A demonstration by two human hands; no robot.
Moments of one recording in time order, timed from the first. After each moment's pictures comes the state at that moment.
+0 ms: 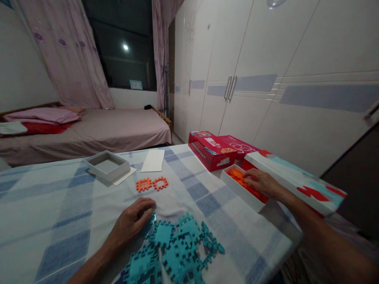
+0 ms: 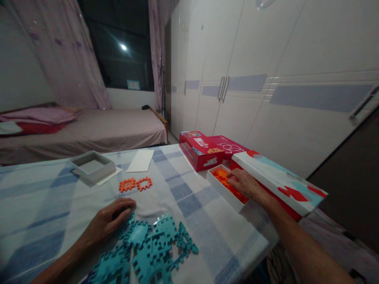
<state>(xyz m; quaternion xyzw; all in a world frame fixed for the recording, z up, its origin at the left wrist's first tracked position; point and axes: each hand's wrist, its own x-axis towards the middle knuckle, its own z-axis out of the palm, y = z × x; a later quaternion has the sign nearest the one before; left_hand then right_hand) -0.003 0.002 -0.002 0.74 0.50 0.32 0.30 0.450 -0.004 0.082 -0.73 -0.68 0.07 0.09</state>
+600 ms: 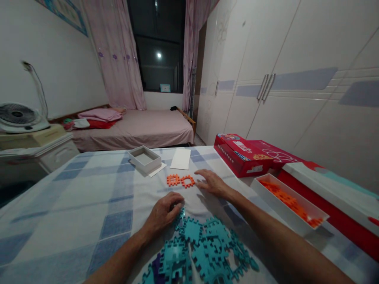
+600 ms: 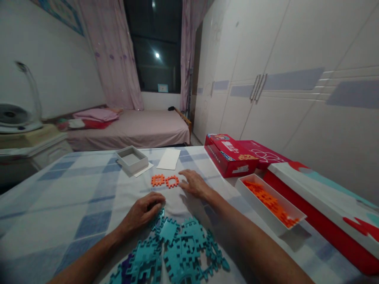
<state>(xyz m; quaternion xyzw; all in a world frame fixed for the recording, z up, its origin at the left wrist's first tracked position) 0.000 -0.001 0.005 0.75 0.47 0.35 0.32 0.218 0.080 0.049 -0.50 -0.83 0.20 0.13</state>
